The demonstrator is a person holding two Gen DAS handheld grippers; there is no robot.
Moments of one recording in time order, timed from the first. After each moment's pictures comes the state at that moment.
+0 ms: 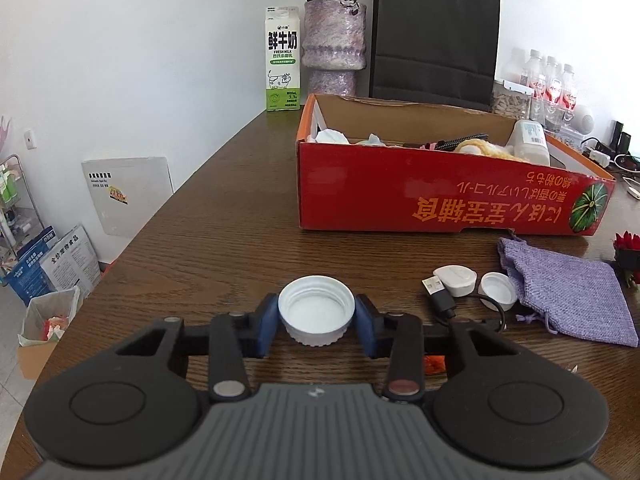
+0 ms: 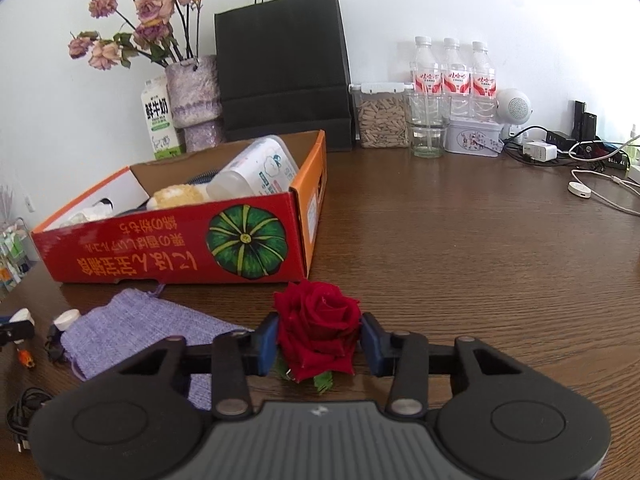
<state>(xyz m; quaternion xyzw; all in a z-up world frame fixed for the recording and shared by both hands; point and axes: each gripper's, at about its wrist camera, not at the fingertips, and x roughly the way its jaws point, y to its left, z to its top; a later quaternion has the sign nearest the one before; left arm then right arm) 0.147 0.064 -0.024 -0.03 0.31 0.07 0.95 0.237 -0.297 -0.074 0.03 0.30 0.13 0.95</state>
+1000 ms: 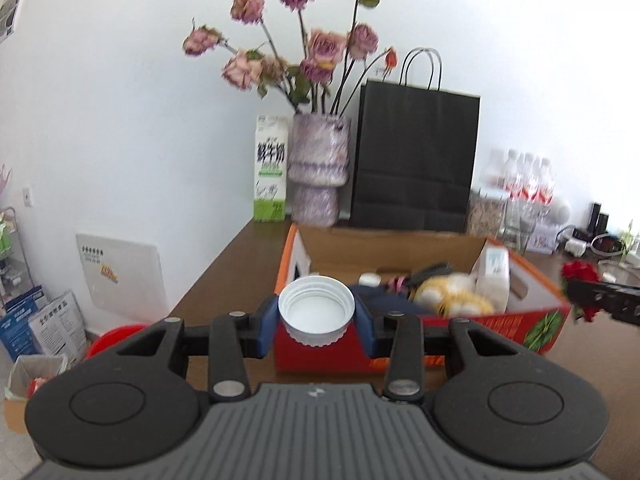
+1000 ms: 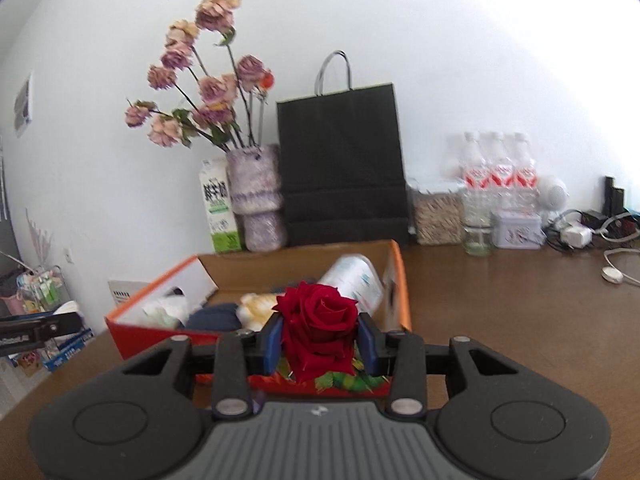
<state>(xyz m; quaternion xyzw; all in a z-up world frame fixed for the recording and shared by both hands) 0.152 0.049 0.059 -0.04 0.17 0.06 0.98 0.221 -0.242 -0.004 0.04 0.18 0.18 0.97</state>
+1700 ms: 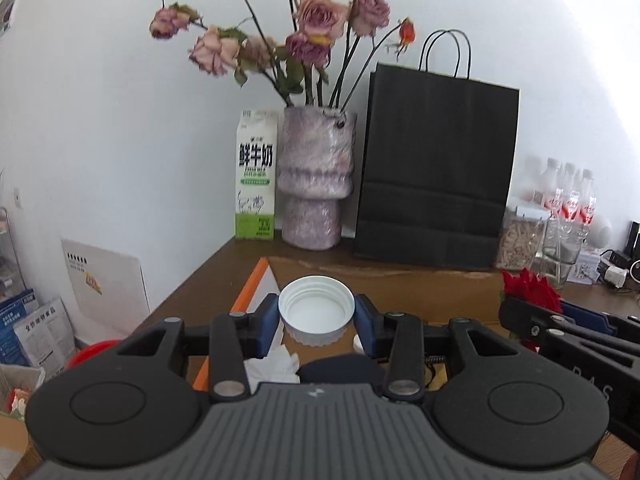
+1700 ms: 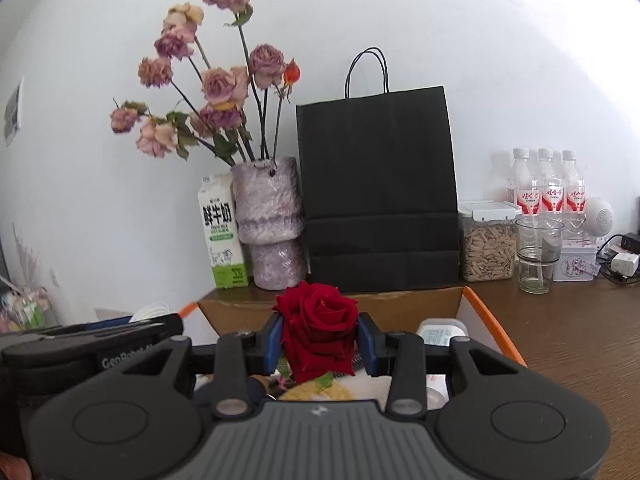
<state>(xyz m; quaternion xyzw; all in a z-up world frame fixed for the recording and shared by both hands) 0.290 0.034 0.040 -0.05 0.18 0.09 0.98 0.322 -0.149 -0.012 0.04 0.15 0.16 0.97</state>
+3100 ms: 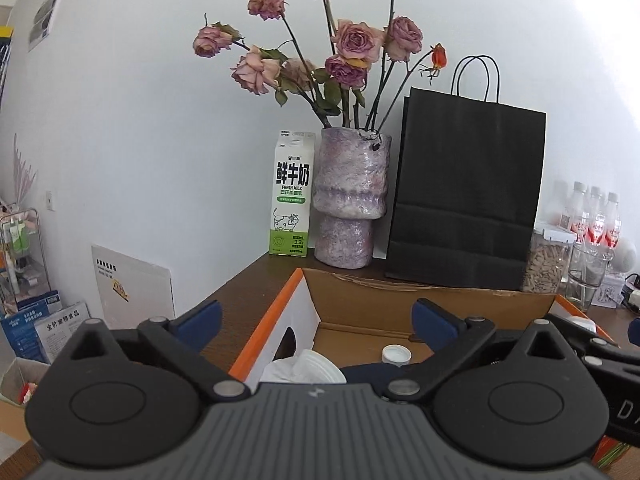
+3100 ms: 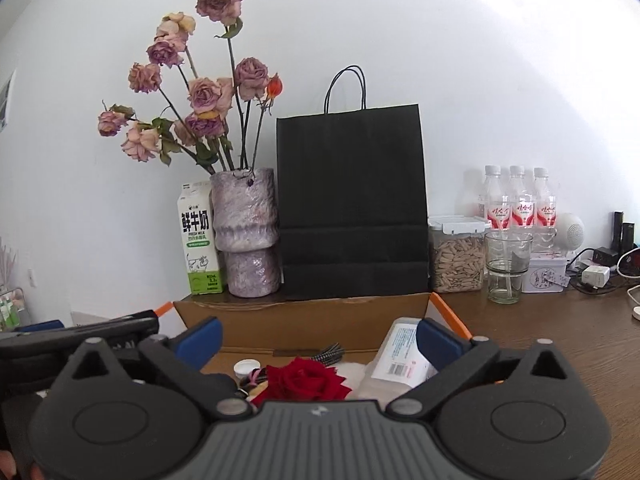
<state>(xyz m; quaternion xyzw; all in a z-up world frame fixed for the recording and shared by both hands) 0.270 0.036 0.031 -0.06 0.13 0.14 0.98 0.302 -0.156 -0.020 0.03 0.12 0.12 0.98</state>
